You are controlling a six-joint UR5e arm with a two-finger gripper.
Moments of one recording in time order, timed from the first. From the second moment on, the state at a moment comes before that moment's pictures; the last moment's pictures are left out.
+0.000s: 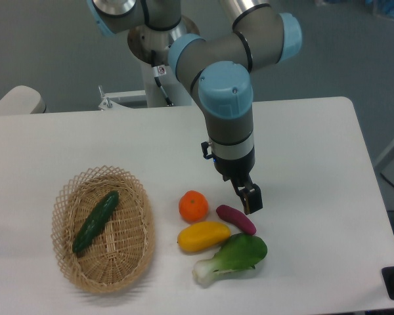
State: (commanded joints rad) arm 2.44 -1.89 -1.53 -1.06 1.64 1.59
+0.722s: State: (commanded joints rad) arm 2.26 -1.86 -1.60 -1.05 1.64 1.12
